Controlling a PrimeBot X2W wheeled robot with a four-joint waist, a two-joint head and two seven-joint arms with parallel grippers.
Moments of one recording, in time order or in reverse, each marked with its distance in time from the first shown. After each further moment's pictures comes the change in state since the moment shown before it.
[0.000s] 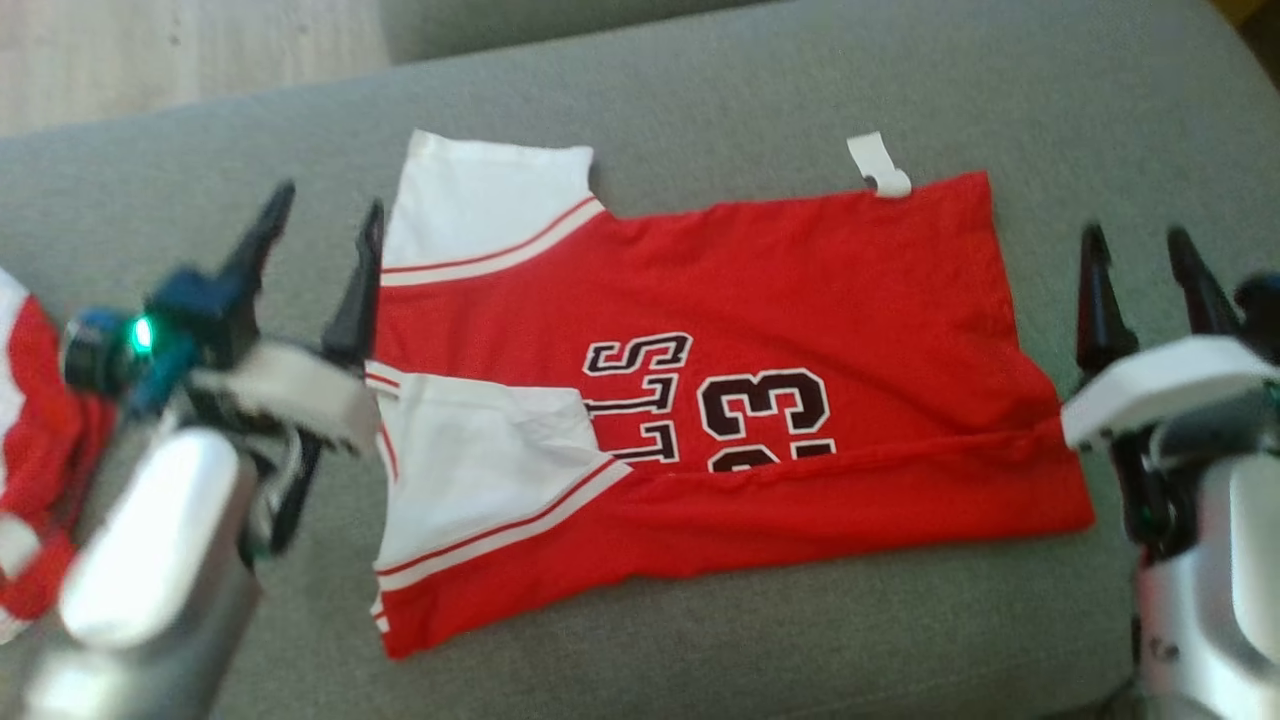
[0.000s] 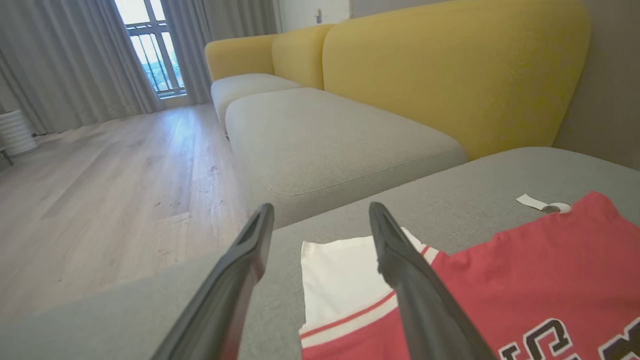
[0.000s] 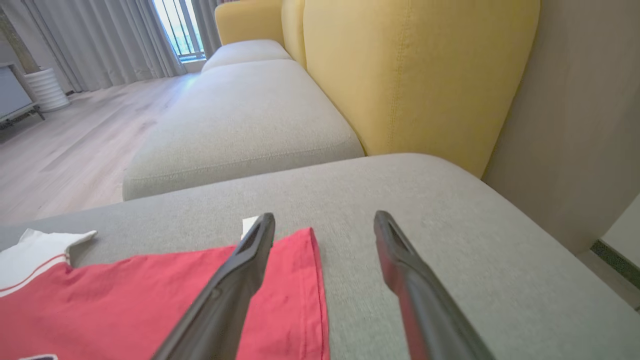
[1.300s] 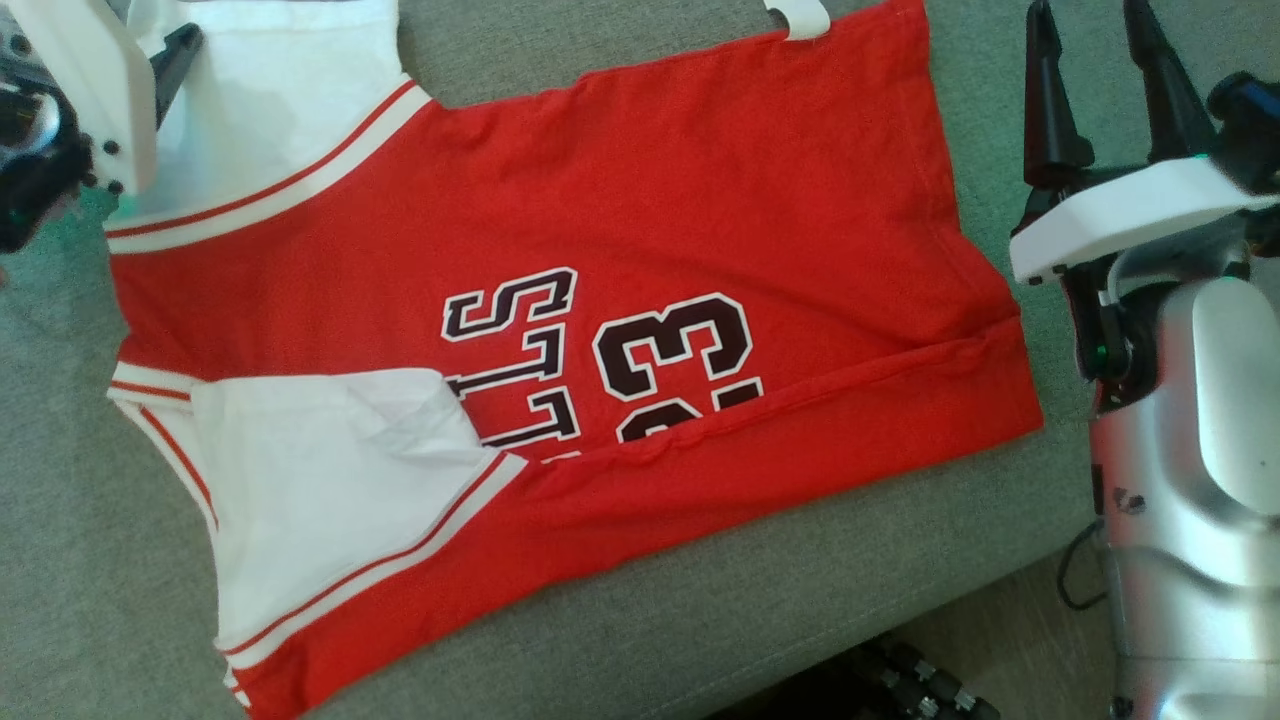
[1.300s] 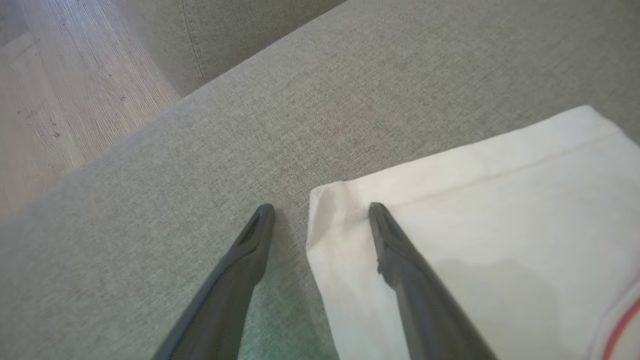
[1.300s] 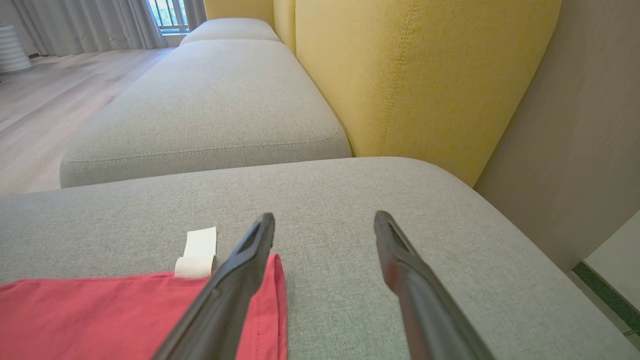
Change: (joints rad) left arm -0.745 0.222 -0.464 0.501 -0.436 -0.217 0.574; right arm -0.302 -0.001 0.143 0.090 0.015 0.000 -0.103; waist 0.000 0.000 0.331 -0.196
